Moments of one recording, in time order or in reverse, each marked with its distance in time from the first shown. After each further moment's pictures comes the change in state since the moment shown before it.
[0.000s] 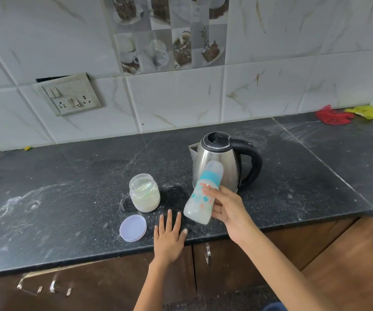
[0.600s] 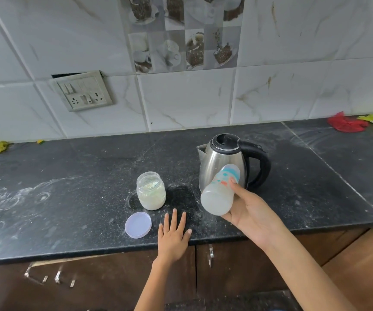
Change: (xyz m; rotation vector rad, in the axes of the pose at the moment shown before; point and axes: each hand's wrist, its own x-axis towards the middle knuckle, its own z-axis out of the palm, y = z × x) left_hand -0.001 -0.001 0.000 -0.007 -0.008 0.000; right_hand -0.022 -0.029 -0.006 0.333 -0.184 0.116
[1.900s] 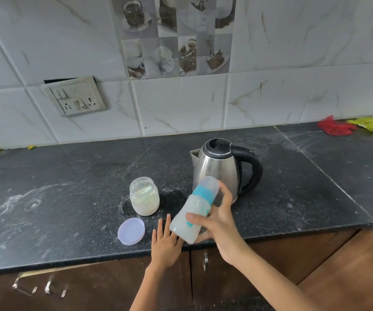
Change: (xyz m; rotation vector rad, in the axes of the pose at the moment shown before) left_hand -0.003 0.002 -0.002 0.009 -0.001 -0.028; right_hand 0.009 0.043 0.008 -0.419 -0.006 -0.238
